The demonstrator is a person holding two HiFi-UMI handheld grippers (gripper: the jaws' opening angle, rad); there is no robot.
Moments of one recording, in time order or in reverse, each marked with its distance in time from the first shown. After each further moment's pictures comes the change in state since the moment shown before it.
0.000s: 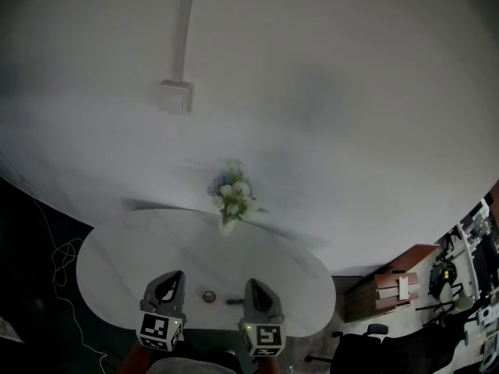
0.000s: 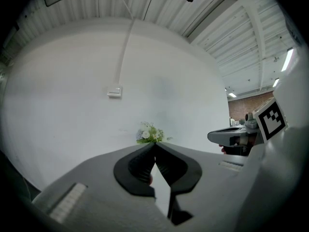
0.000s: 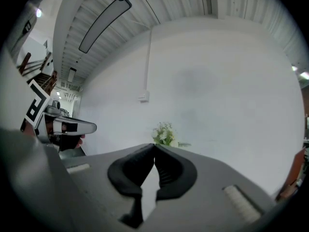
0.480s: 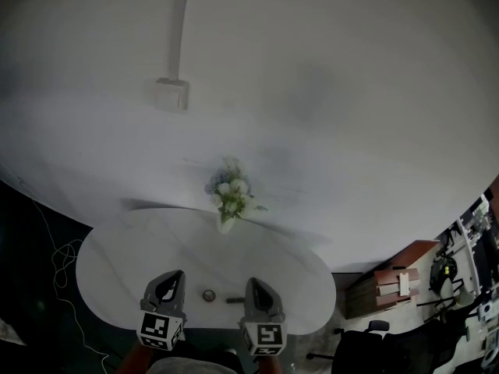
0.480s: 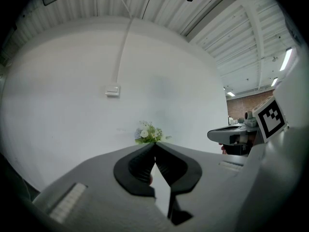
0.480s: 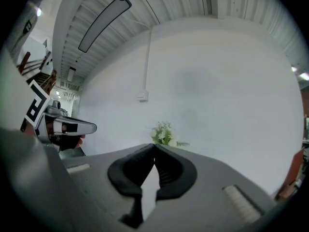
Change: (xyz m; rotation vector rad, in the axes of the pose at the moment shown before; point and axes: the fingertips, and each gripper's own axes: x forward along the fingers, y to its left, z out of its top) left arm 0.003 -0.004 -0.002 0.011 0.014 -0.012; right arm -0.002 -0.003 0.000 -0.002 -0.003 0.001
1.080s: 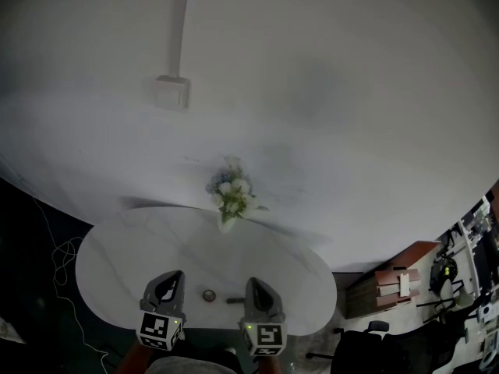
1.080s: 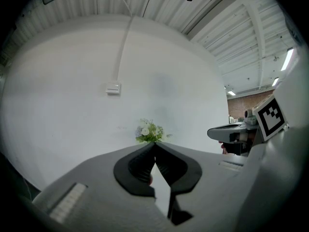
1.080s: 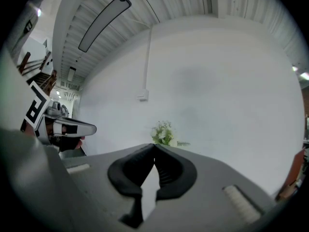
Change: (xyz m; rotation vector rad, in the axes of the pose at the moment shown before) left arm 0.005 0.006 -0.009 -0.003 0.014 0.005; right arm 0.008 0.000 0.000 -0.010 0.006 -0.001
